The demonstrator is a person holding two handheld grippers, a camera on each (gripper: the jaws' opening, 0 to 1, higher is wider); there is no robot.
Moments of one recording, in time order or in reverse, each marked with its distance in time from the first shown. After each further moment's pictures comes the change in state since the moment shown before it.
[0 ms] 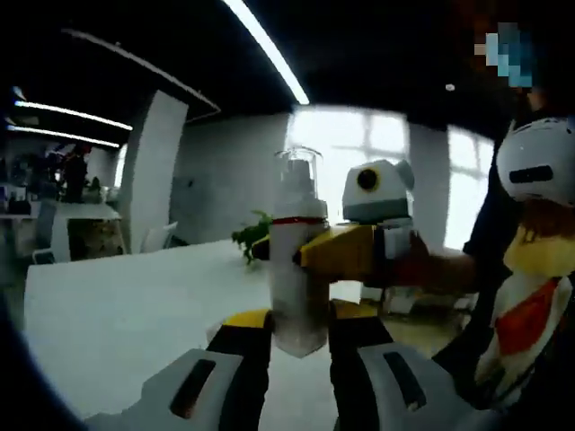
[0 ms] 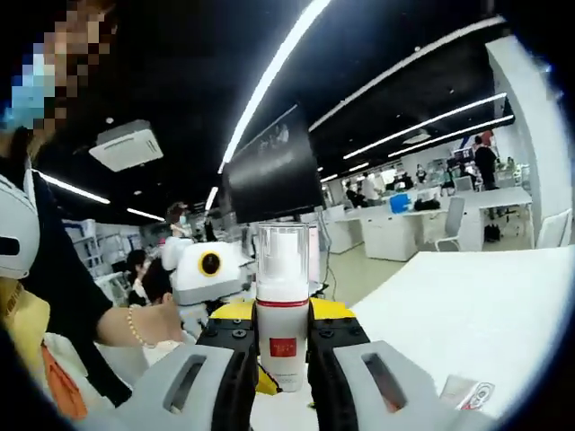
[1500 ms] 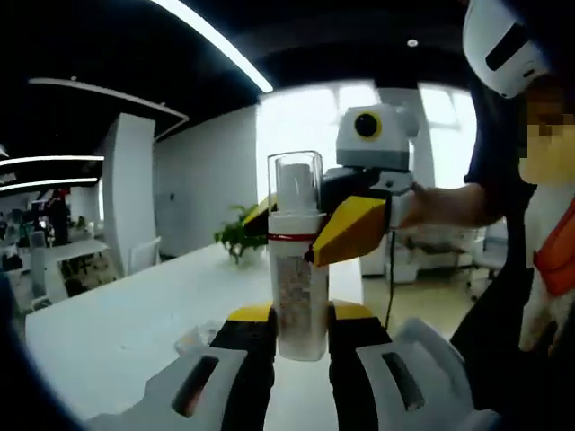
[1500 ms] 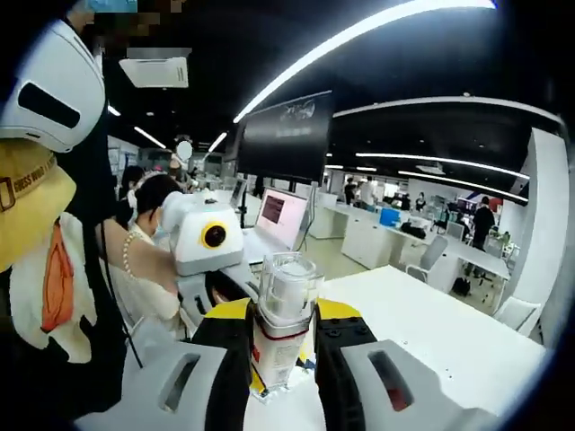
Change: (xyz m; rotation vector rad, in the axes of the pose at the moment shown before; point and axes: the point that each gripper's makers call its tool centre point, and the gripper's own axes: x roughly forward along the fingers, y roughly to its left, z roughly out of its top) left arm 0.066 -0.059 -0.063 0.138 0.026 -0.266; right arm -0.081 -0.018 -0.043 -0.296 0.168 0.183
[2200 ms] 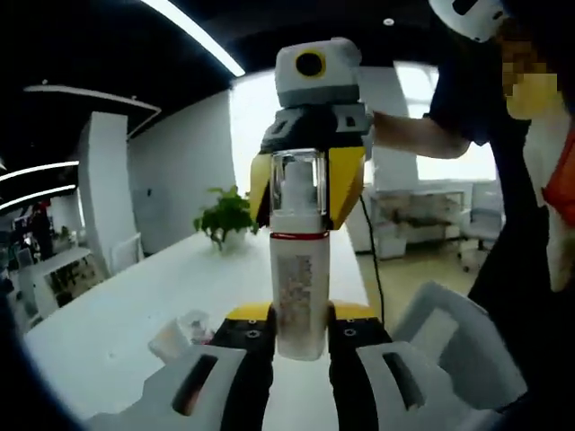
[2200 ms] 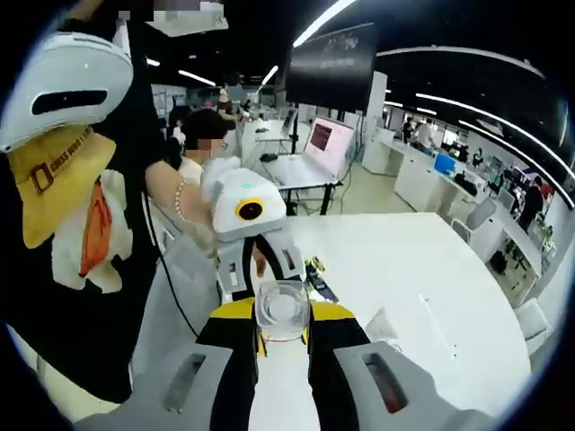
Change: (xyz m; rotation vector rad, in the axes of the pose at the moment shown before) left arm 0.052 0.009 -0.054 0.092 0.098 -0.036; right arm -0.020 -0.023 -0.078 -0.086 0.457 0.253
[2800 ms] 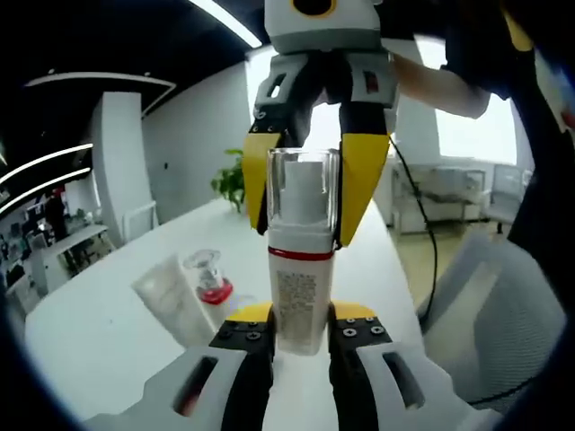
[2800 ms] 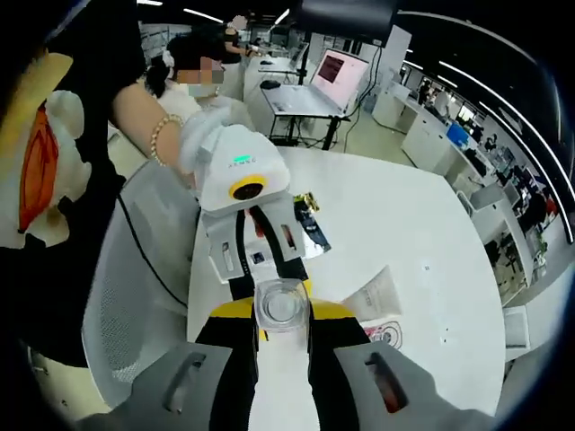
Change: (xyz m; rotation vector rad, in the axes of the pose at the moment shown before) left arm 0.026 0.034 -0.086 -0.035 0.124 0.080; right arm 0.072 -0.019 -0.058 -0.088 0.198 0.026
